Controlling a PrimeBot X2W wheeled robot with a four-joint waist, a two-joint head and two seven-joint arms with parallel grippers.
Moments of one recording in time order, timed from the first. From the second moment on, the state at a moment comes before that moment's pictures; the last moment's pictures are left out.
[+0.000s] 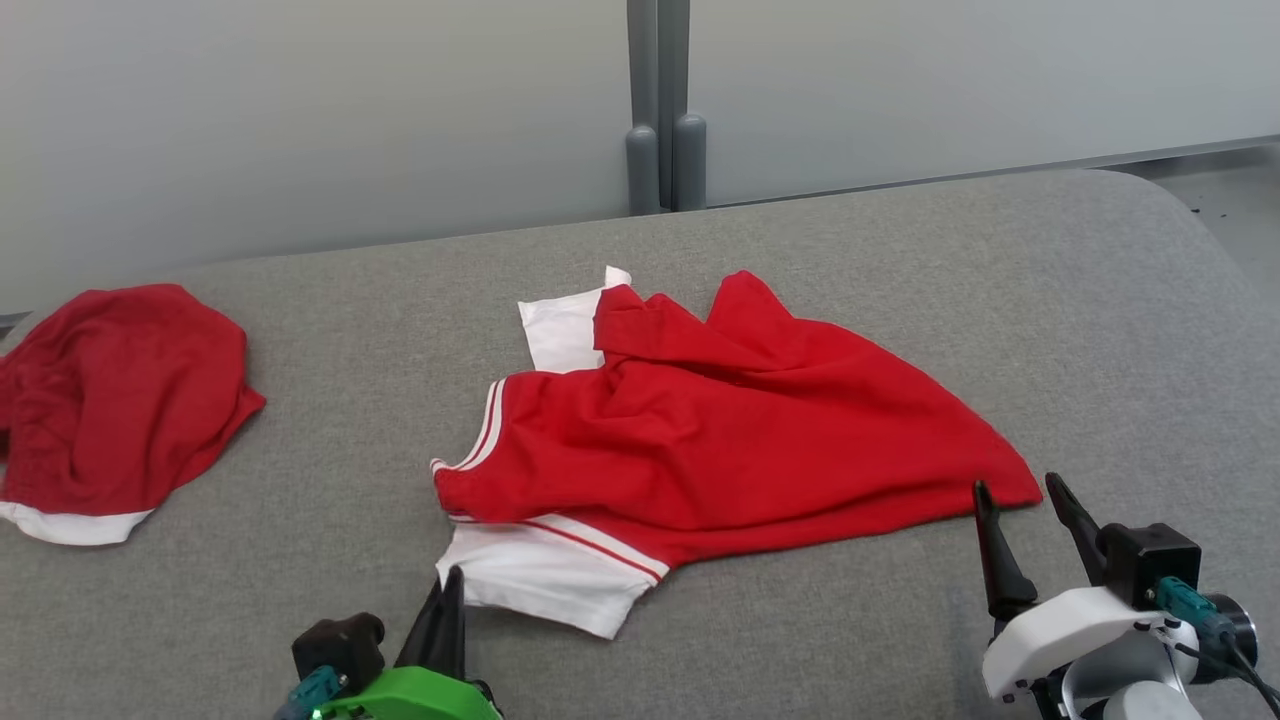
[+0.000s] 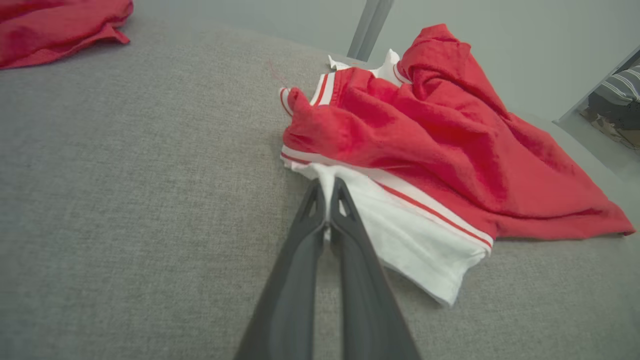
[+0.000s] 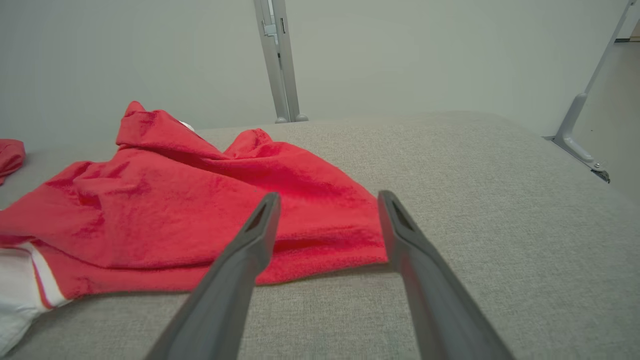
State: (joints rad) left arm -0.06 0.07 -0.33 0.47 -0.54 0.02 -0.22; right arm -0.02 -0.05 -0.04 0.22 0.11 0.13 -0.15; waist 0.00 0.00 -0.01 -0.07
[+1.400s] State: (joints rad) left arm 0.14 0.17 -0.29 0.04 -0.51 0.17 -0.16; right arm -0.22 -0.05 -0.10 0.77 0.19 0.13 -0.09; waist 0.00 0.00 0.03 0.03
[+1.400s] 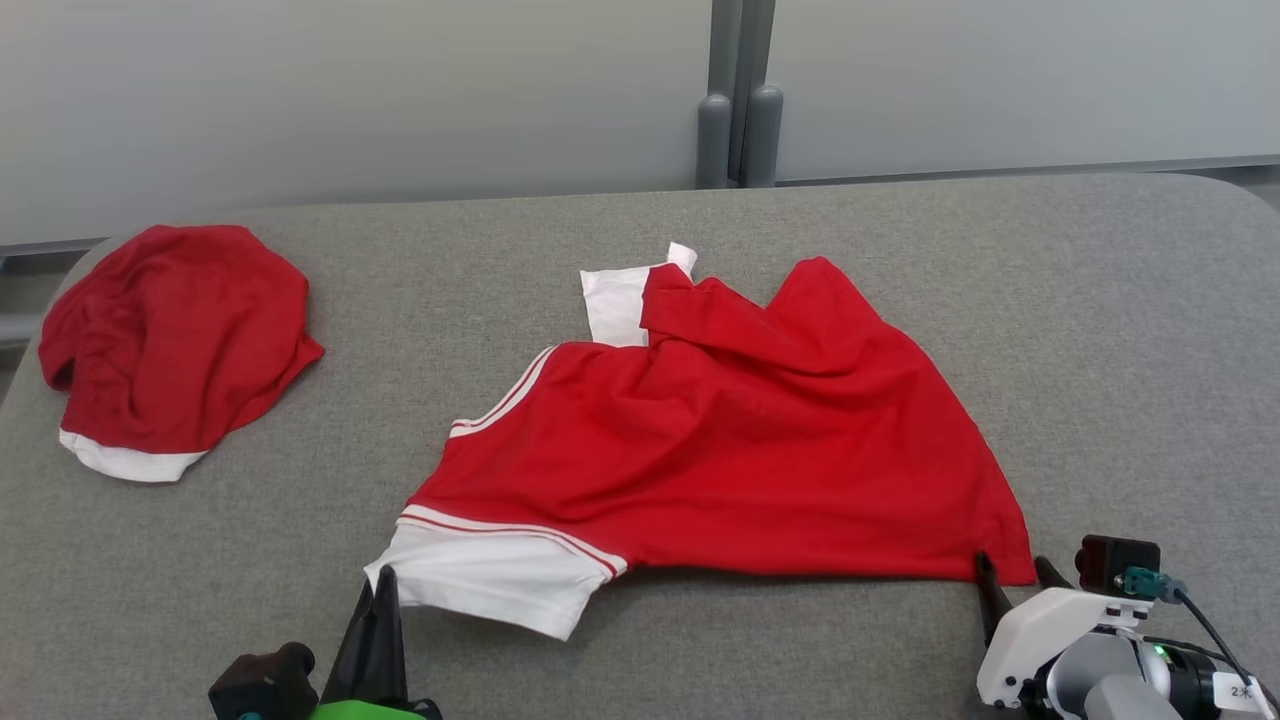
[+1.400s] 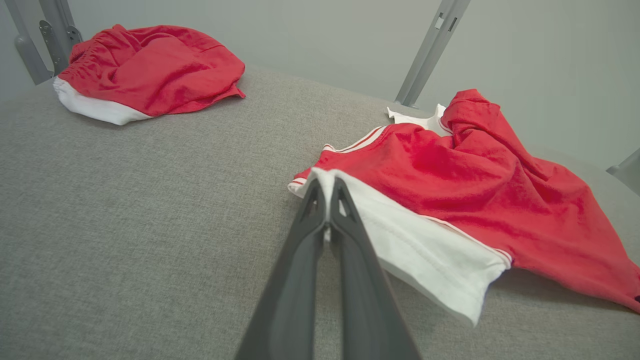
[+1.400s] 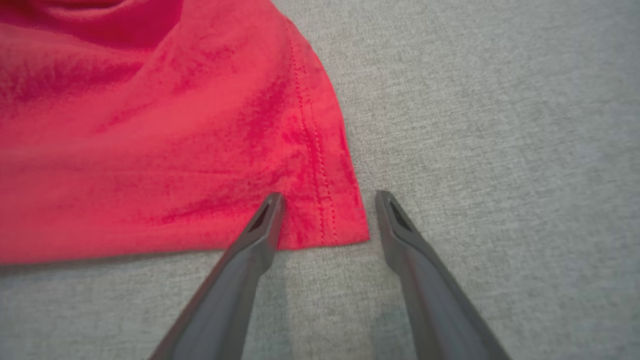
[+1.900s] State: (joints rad) left arm 0.13 0.17 -0.29 0.05 -0.54 0.17 -0.18; right arm -0.25 -0.05 -0.08 0.71 0.24 0.13 -0.13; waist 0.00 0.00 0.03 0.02
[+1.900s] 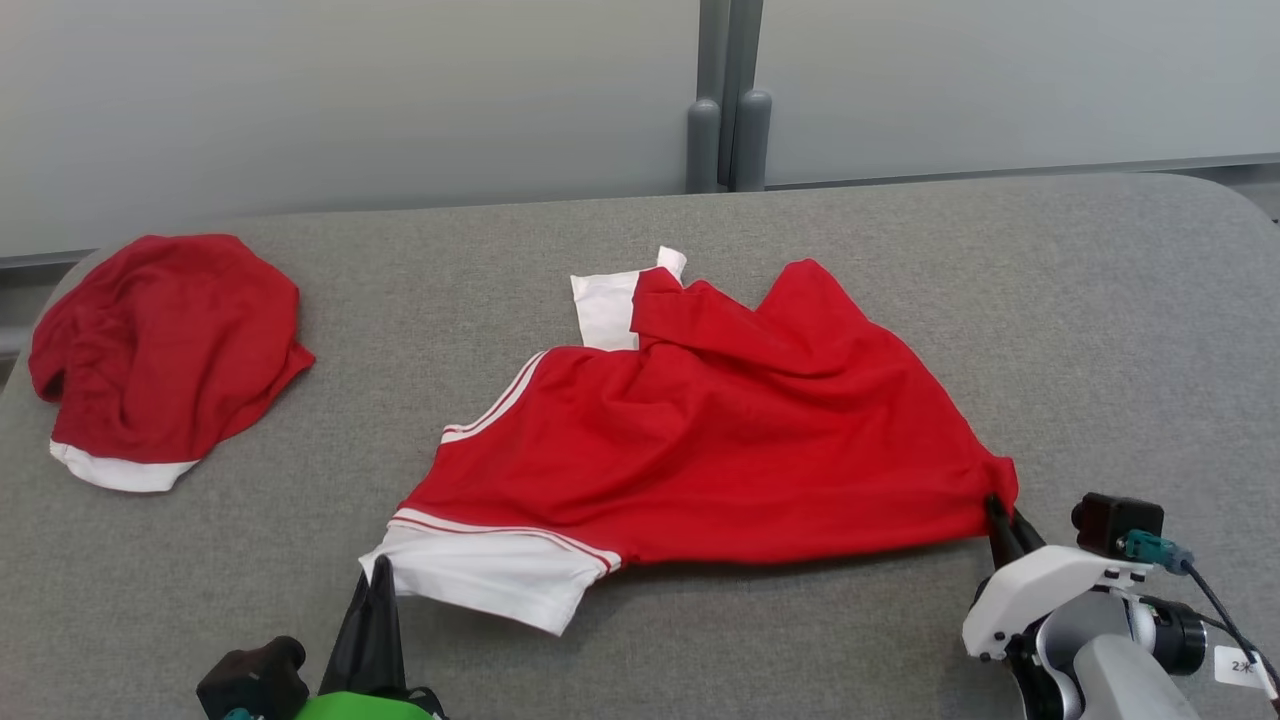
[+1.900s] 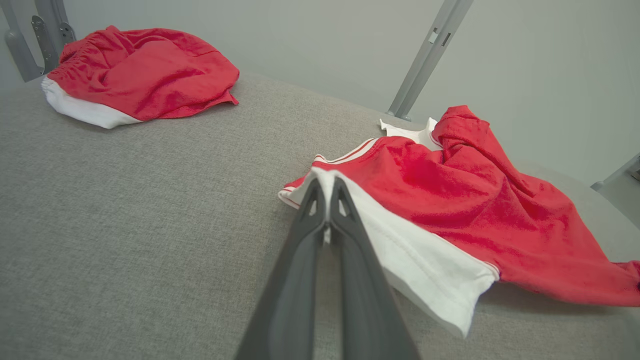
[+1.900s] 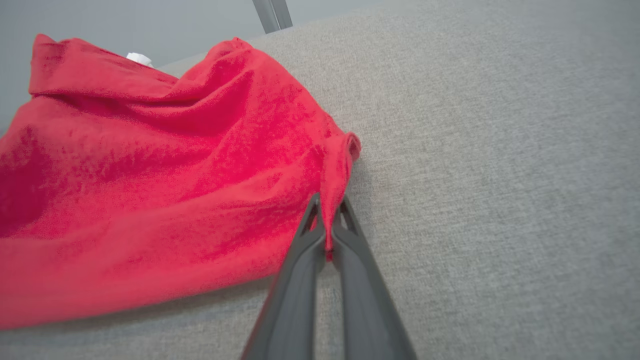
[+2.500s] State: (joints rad) left arm -0.04 0.11 -0.20 -0.16 -0.73 0.09 -0.19; right arm -0.20 -0.05 -0.05 0.10 0.48 0.13 -0.04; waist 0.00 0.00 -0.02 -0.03
